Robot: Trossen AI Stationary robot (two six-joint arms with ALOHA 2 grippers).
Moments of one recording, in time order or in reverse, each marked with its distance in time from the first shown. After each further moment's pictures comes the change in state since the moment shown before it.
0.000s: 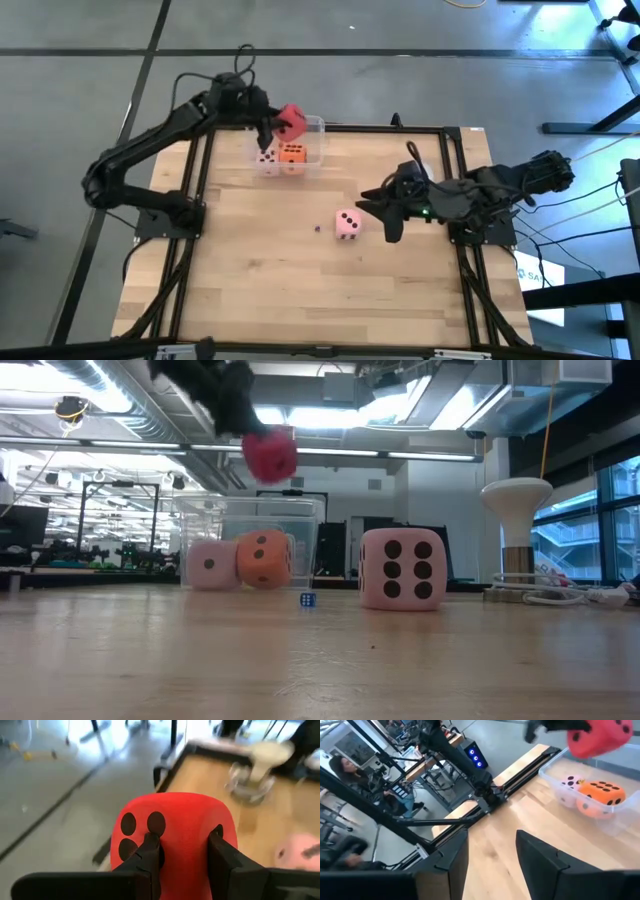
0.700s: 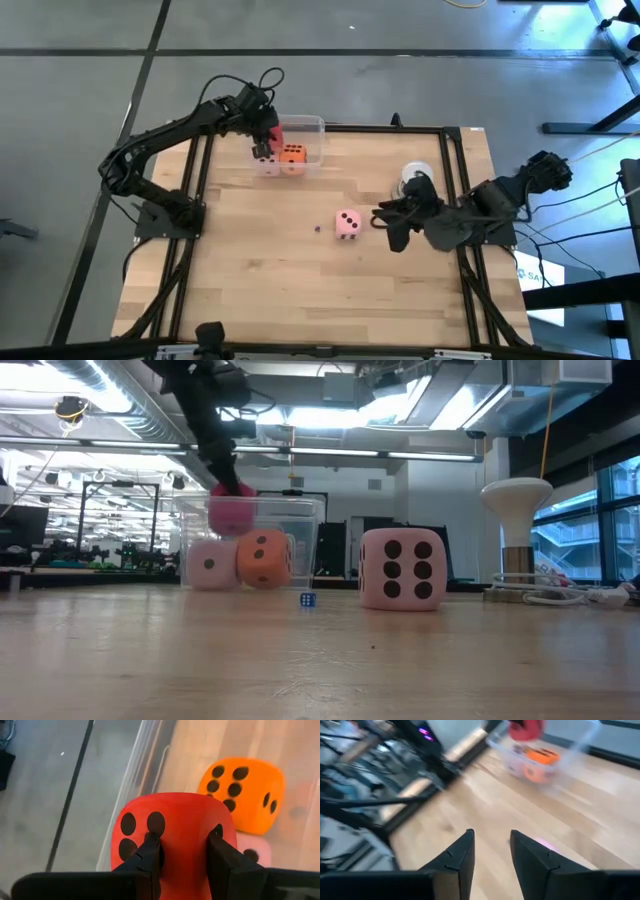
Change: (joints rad) left arm 0.003 0.164 0.020 -0.280 -0.332 0.355; right arm 0.128 0.023 0.000 -0.370 0.177 0.286
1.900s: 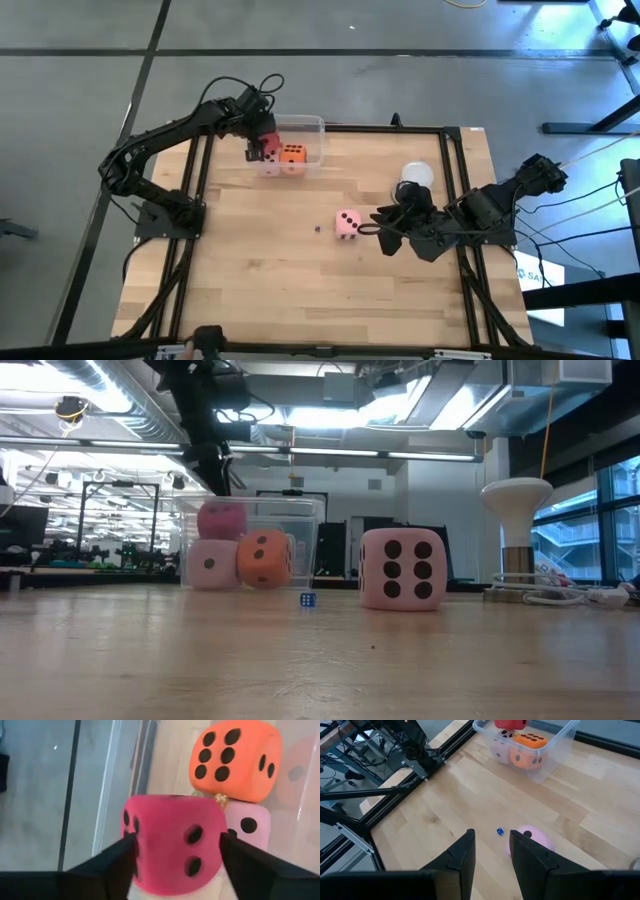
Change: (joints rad) left arm -0.008 0.000 0.005 -0.097 -0.043 0.098; right arm 0.001 0.055 -0.001 -0.065 -0.010 0.081
